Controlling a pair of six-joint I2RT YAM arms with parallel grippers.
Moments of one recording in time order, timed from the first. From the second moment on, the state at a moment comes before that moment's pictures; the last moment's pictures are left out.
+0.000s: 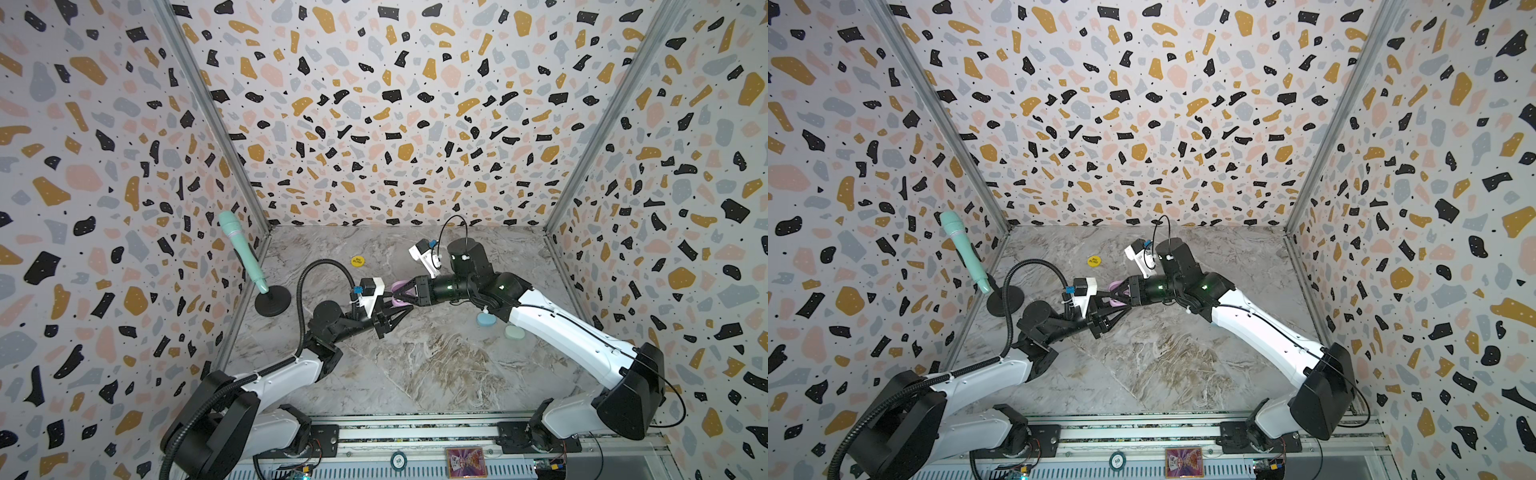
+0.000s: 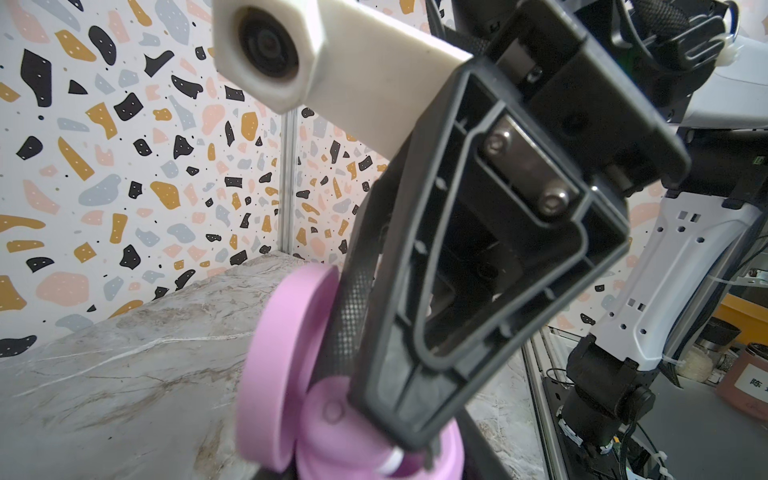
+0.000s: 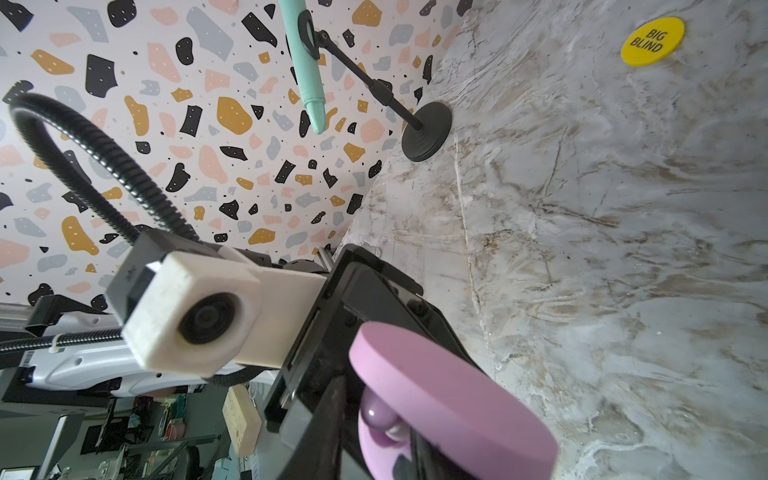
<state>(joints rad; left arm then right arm) -0.53 1.23 0.43 0.96 0.68 -0.25 0.76 1.43 1.32 -0.39 -0.62 0.59</state>
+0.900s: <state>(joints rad) -0.53 1.20 0.43 0.91 0.65 -0.19 0.76 1.41 1.35 -0.50 -0.59 0.59</state>
